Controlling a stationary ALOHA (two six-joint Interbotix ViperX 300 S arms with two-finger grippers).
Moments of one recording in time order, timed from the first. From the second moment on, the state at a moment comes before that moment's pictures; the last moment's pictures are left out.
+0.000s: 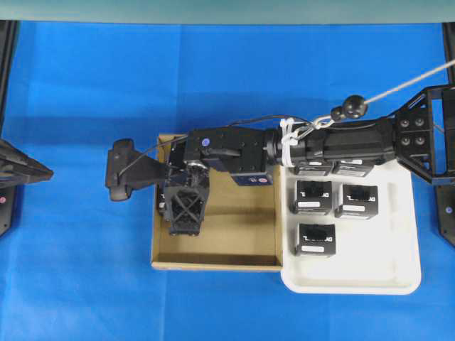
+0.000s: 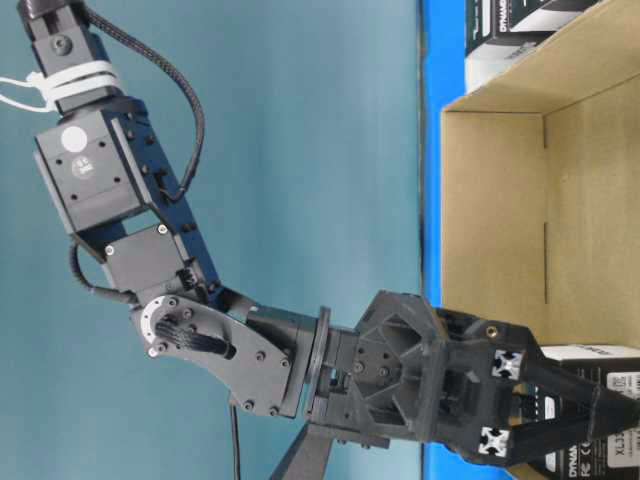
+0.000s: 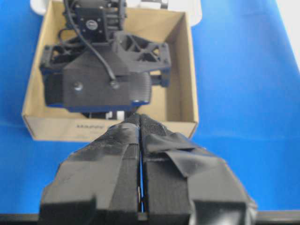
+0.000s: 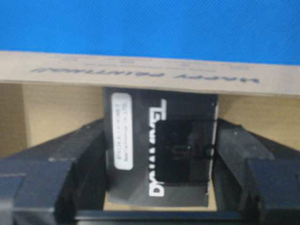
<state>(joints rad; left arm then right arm) -0.06 -1.12 0.98 0.02 0.54 -0.12 -0.05 0.62 -0.24 0.17 0.93 -0.17</state>
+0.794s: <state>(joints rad) -0.06 -1.12 0.98 0.02 0.54 -0.12 -0.10 0.30 -0.24 0.18 1.18 -0.12</state>
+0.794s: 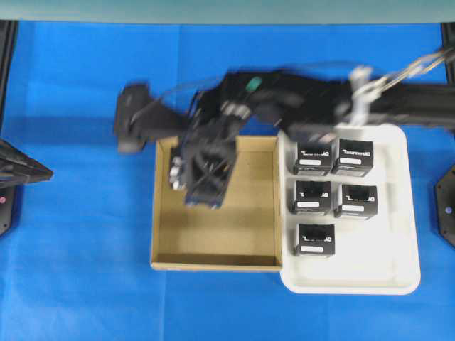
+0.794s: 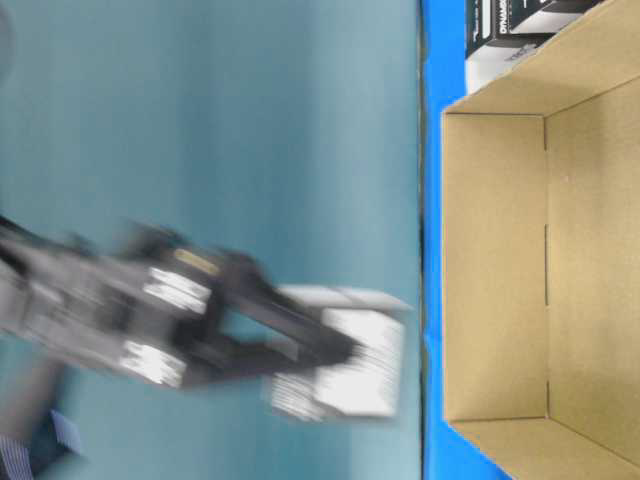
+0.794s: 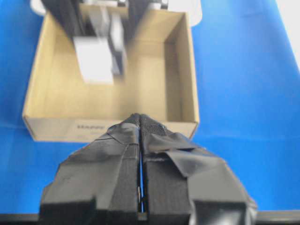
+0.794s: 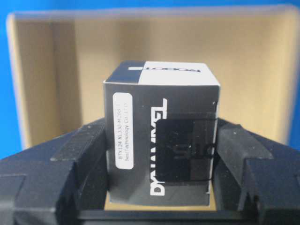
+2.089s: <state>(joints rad) -0.06 -1.12 0.98 0.02 0.52 -0.13 -0.06 -0.38 0.12 0.17 1.48 0.05</state>
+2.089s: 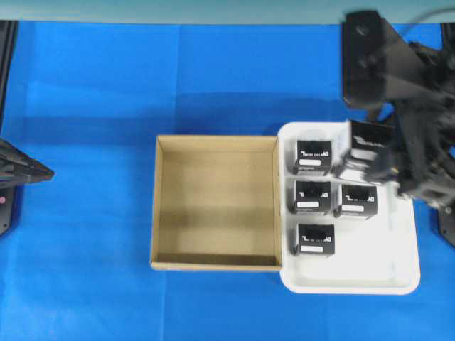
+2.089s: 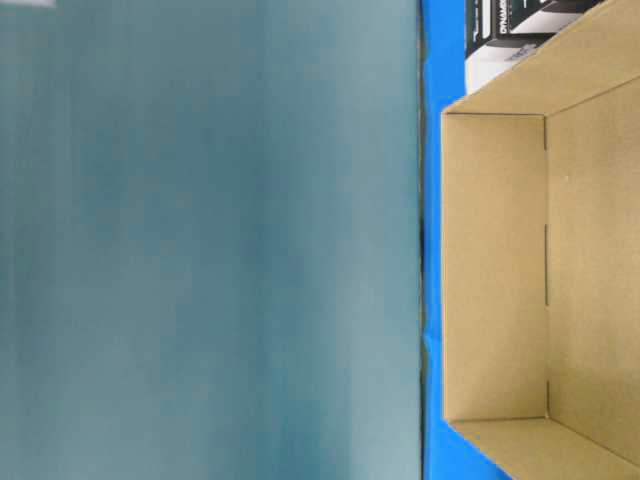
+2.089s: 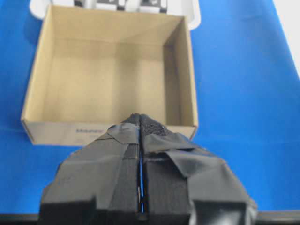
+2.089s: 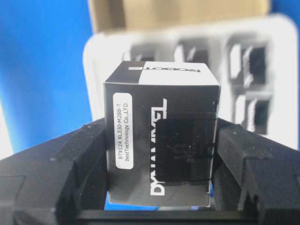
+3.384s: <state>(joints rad) -0.06 -1.08 0.98 0.02 0.50 -0.18 0.17 -0.40 0.93 0.18 0.75 0.10</state>
